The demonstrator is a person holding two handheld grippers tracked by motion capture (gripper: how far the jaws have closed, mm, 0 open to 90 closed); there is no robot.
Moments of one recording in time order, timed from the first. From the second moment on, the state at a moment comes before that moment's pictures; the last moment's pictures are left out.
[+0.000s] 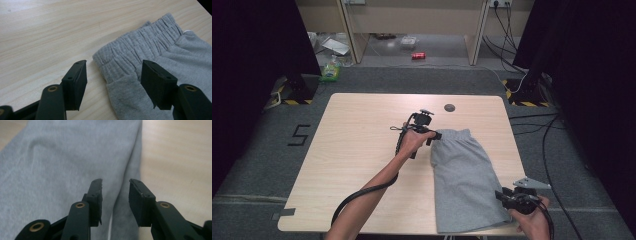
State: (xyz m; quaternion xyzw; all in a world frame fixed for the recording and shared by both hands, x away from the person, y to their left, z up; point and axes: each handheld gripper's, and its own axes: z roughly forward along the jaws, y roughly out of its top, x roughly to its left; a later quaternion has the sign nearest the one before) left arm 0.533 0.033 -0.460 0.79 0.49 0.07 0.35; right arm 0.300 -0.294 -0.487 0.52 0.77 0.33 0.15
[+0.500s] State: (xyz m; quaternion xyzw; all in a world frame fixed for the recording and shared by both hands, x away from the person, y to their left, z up) left arm 0.533 0.036 -0.460 0.79 0.50 0.07 0.35; right arm 0.292 -0.319 -0.484 0.52 0.77 0.34 0.16
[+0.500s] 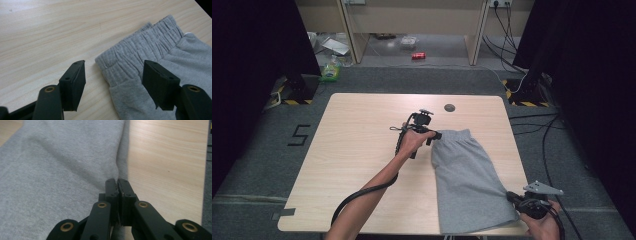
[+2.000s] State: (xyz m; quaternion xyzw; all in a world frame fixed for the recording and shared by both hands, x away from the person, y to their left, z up) left arm 0.547 0.009 -0.493 0.78 0.51 0.08 0.35; right arm 0.246 -0.177 -0.486 0.40 0.82 0.40 0.10
